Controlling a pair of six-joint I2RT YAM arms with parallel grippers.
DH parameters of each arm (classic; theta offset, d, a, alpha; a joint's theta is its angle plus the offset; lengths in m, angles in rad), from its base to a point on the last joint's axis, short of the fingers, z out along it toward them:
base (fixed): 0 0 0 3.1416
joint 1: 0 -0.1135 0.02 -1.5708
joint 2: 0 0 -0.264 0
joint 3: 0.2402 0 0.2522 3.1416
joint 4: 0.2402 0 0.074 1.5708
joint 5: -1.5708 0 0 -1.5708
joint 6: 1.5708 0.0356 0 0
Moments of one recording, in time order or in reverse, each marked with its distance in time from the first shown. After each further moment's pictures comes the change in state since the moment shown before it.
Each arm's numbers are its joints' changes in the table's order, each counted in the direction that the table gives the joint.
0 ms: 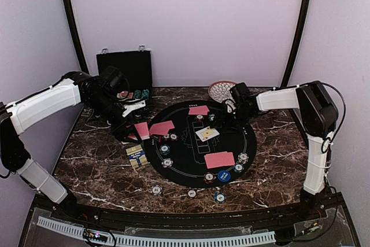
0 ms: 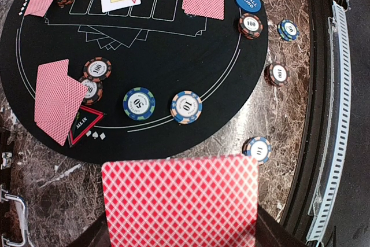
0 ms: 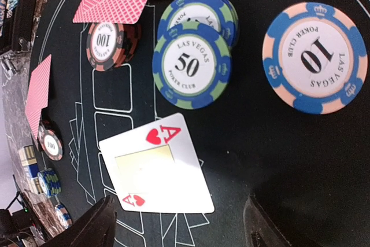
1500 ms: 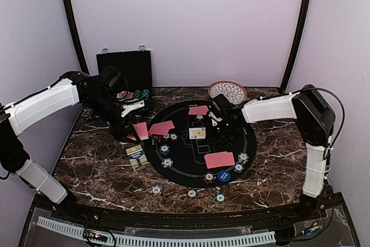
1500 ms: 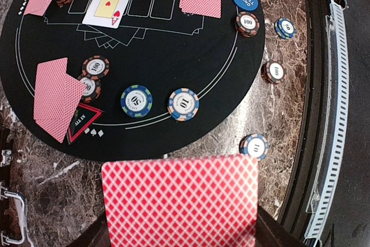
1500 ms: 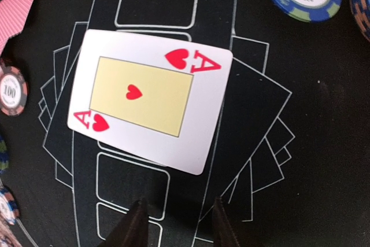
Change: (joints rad) left arm 0.000 0.014 0.000 0.017 0.000 0.003; right arm -0.246 0.041 -0.057 0.029 -0.341 -0.043
